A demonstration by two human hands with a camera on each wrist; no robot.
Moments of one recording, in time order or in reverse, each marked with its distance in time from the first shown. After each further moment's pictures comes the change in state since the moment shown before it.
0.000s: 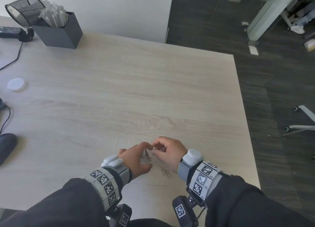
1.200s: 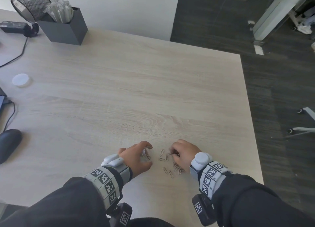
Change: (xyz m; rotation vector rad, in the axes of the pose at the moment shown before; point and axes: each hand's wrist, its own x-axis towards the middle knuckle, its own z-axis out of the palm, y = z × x) left_hand 0.005 -0.022 0.003 -0.006 -0.023 -0.081; right_hand 0.010 0.052 -0.013 -0.492 -0.154 0.002
